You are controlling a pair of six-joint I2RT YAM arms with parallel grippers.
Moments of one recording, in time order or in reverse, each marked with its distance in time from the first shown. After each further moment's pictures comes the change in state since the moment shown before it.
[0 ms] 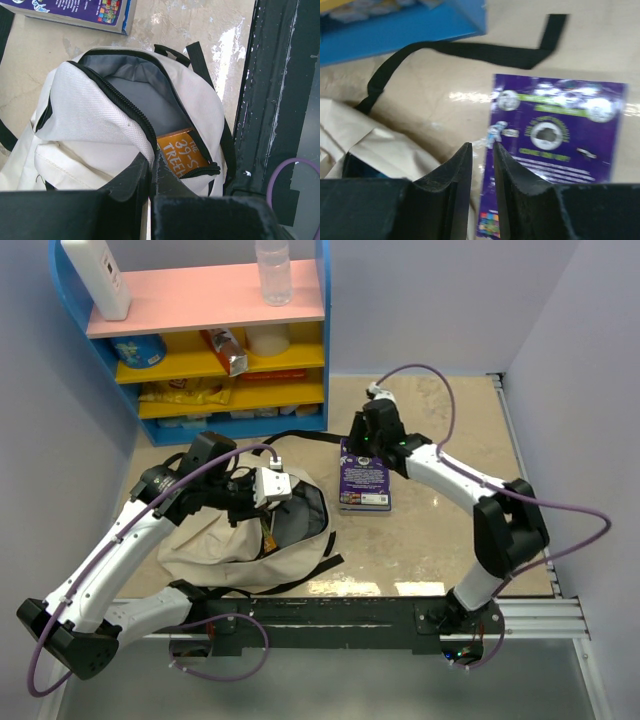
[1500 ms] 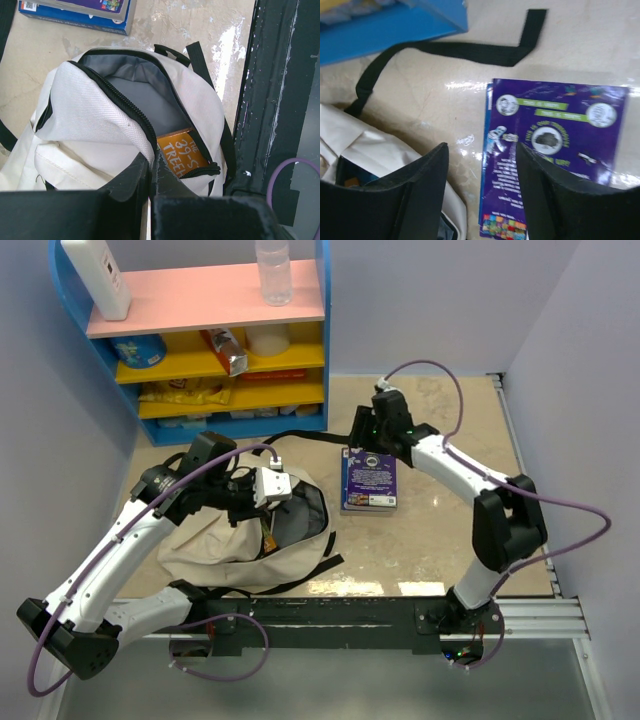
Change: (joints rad) left arm 0.000 0.001 0.000 0.000 0.000 0.000; right arm -0.031 0.112 0.125 -0.107 -0.064 -0.010
